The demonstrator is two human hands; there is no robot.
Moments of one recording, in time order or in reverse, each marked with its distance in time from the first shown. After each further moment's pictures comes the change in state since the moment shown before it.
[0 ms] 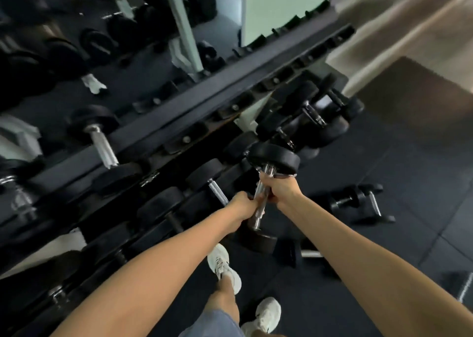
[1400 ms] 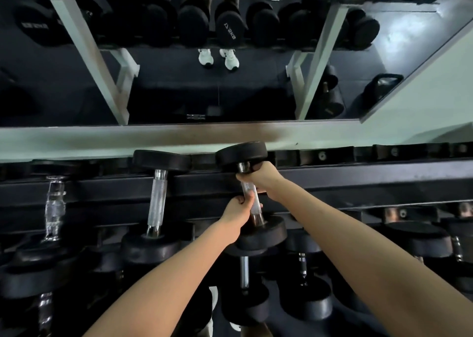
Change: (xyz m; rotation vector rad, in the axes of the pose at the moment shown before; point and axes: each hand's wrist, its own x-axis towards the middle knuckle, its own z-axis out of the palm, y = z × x) left_hand 0.162 0.066 -0.260 -0.789 0.437 -0.158; right_hand 0.182 -0.173 0.350 -1.010 -0.634 -0.209
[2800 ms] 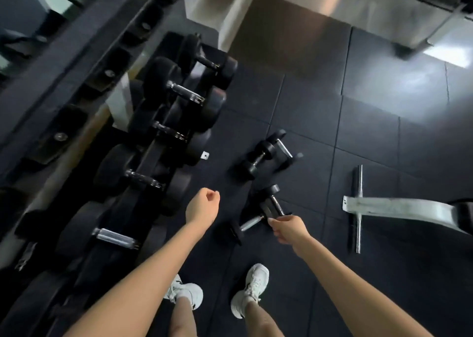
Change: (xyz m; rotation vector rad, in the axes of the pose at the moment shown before) left_hand -0.166 -0.294 0.254 1.179 -0.464 0.421; right_hand -0.419 0.535 0.063 1.016 0.765 0.729
